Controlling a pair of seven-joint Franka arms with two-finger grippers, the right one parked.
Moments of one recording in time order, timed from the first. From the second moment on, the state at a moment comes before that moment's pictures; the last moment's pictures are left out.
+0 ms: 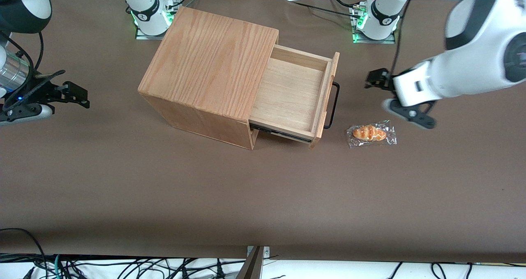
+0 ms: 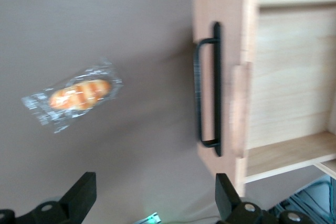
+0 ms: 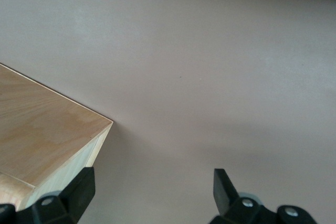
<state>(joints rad) -0.14 0.24 -0.03 -1.43 -0.22 1.41 0.14</state>
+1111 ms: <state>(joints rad) -0.04 0.04 -0.04 -1.61 0.02 1.55 0.01</state>
